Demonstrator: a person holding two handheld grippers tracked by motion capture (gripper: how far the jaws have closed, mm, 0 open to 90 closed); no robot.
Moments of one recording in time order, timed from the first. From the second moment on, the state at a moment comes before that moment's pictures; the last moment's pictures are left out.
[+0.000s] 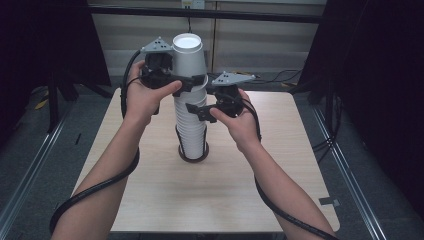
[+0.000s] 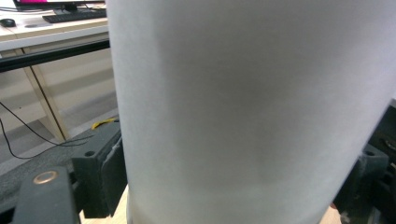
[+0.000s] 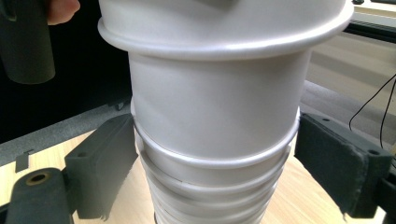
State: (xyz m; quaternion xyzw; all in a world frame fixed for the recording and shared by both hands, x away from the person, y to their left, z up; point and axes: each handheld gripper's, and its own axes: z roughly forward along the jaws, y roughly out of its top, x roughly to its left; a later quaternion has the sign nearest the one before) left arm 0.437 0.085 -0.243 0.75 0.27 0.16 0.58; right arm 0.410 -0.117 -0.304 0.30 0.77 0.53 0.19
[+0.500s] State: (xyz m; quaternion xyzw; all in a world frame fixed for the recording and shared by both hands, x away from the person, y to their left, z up) left arm 0.435 0.088 -0.225 0.74 0.27 0.17 0.59; right arm 0.408 -0.120 -0.303 0.30 0.77 0.53 0.19
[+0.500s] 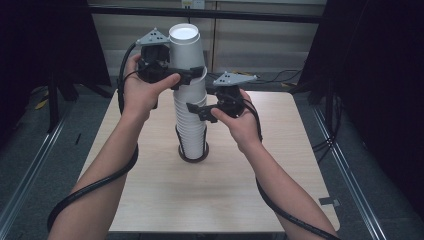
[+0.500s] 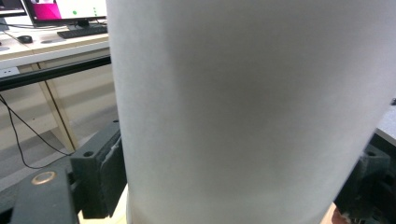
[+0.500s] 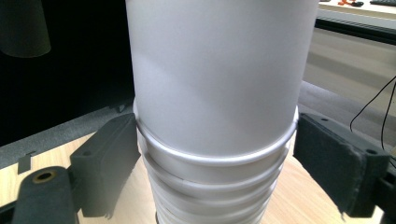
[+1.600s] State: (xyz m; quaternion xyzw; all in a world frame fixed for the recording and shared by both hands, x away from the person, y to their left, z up) left arm 0.426 0.100 -0.211 0.71 0.27 0.18 0.62; right arm 0.403 -0.126 -0.306 0.30 0.77 0.53 0.19
